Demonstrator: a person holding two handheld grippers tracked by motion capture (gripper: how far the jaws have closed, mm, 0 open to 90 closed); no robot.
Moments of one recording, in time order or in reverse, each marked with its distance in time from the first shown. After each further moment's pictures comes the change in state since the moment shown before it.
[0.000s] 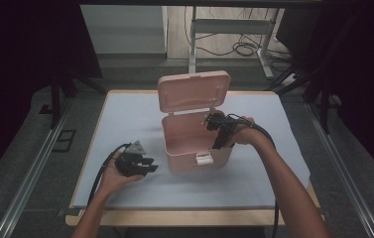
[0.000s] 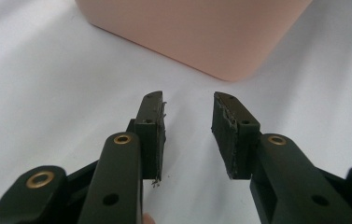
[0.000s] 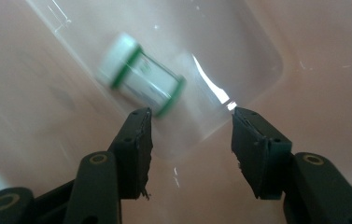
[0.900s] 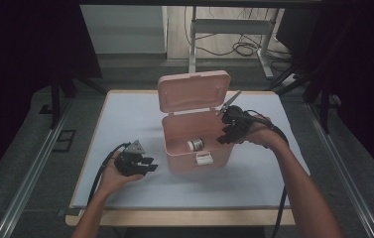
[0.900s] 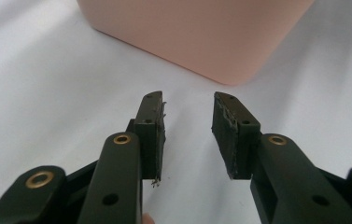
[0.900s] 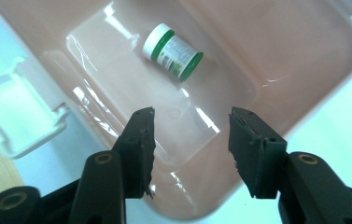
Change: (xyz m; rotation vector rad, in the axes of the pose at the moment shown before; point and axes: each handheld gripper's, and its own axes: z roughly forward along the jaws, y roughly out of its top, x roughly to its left) left arm 0.000 0.001 -0.002 -0.012 0.002 -0.004; right arm 0.000 -0.037 -0.051 -0.275 0.002 0.063
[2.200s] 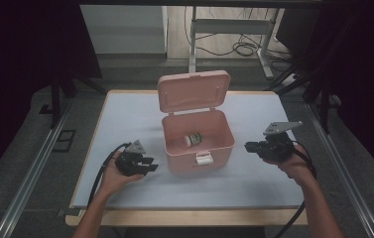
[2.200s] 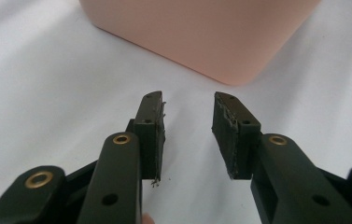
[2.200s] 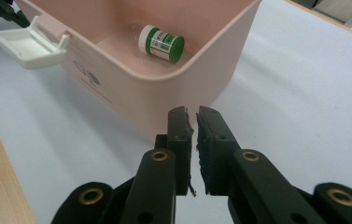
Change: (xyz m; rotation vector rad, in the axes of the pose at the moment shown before) left arm 0.000 0.000 0.003 -0.003 0.006 -0.017; right arm 0.003 -0.128 -0.019 -0.403 -0.053 0.174
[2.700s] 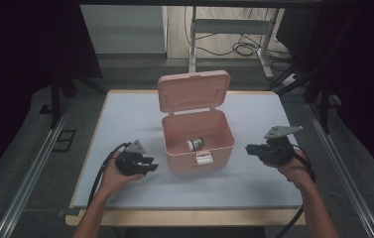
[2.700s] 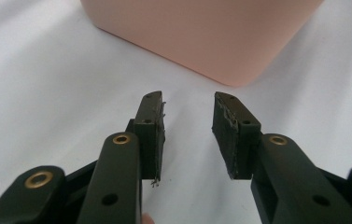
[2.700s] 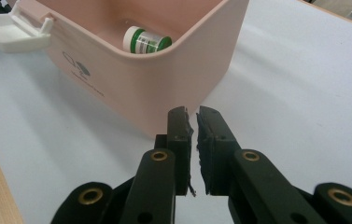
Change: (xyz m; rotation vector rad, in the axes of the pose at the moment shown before) left arm 0.001 0.000 0.000 -0.002 0.002 0.001; right arm -0.003 -0.015 0.006 -0.013 -0.010 0.023
